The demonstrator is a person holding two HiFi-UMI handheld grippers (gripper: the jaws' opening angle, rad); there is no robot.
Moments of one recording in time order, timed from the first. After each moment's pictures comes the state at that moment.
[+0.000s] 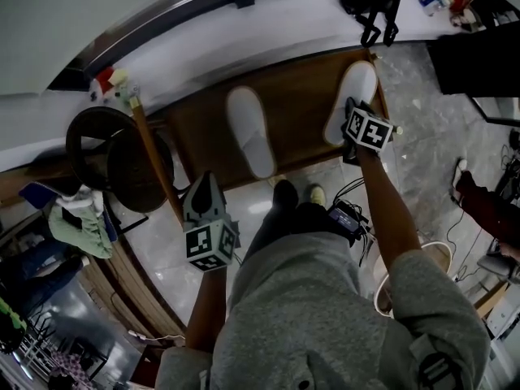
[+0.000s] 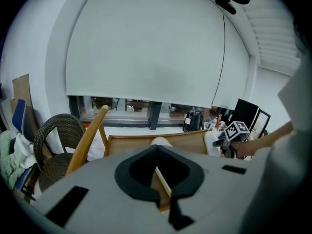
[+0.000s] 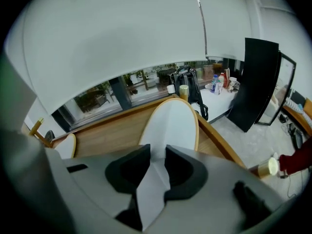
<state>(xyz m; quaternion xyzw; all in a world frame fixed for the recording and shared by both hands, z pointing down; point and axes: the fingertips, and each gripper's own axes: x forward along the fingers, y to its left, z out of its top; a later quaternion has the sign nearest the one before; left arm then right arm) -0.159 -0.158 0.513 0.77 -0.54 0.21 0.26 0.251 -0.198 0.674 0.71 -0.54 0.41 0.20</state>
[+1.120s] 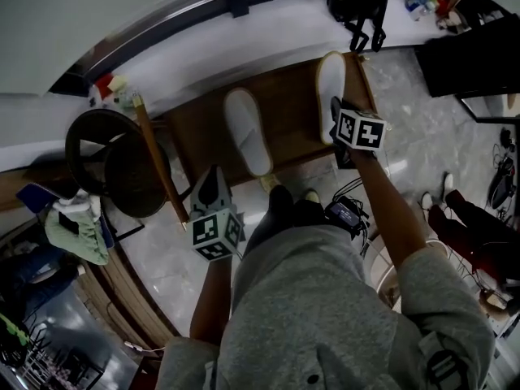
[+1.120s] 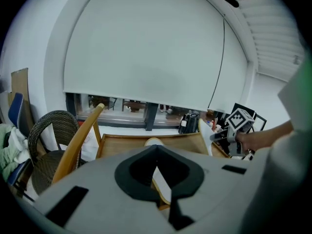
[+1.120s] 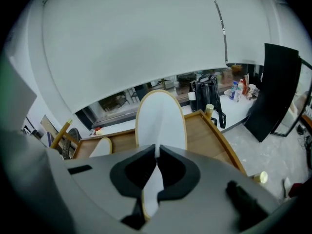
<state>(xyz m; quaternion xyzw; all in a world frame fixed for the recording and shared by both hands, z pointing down) -0.149 -0.147 0.513 0.78 -0.53 0.19 0.27 0.189 -0.203 0.600 0.65 -0.62 0.40 0.20</state>
